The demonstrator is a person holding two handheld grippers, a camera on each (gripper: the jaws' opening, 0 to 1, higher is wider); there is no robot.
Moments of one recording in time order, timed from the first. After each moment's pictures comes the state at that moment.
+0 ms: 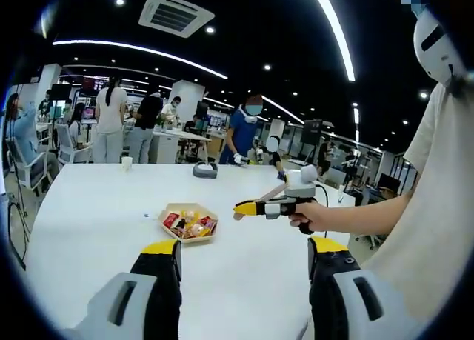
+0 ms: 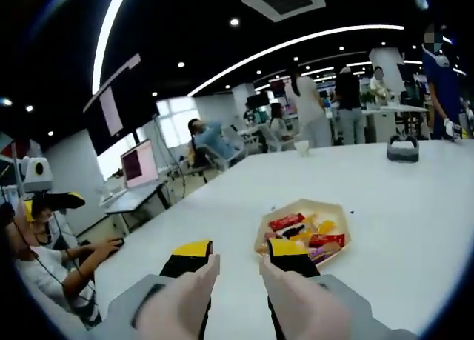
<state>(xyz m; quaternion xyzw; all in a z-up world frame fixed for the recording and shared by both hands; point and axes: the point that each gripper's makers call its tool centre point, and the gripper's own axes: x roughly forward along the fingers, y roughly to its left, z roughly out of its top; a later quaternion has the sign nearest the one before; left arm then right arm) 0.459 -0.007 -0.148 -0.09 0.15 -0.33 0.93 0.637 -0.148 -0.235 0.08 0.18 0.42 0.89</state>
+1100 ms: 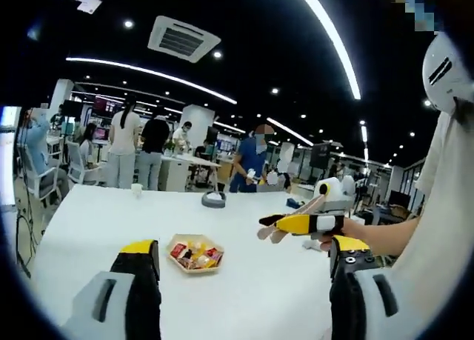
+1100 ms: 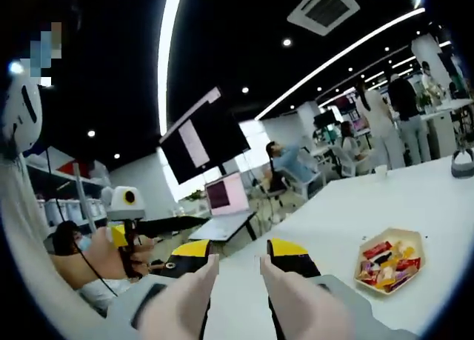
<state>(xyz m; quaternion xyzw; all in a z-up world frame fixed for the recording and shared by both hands) 0.470 -0.015 -0.078 -0.15 0.04 -0.32 0.93 0.524 -0.086 -0.105 0.16 0.10 0.59 0.79</state>
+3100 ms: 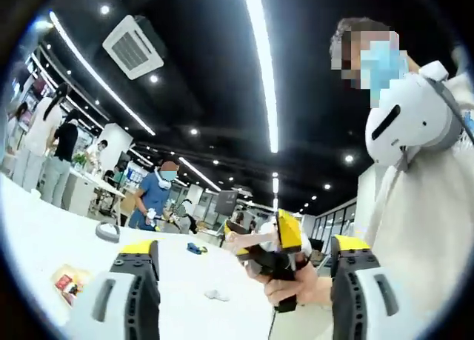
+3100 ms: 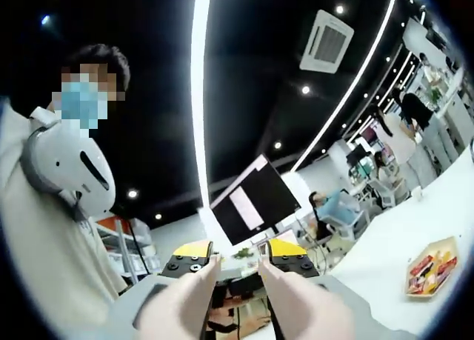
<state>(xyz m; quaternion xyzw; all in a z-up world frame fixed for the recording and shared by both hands) 0.443 -0.138 -0.009 -0.26 -0.06 -0.54 0.80 0.444 -0.137 0.002 0.31 -0.02 0.63 0.71</state>
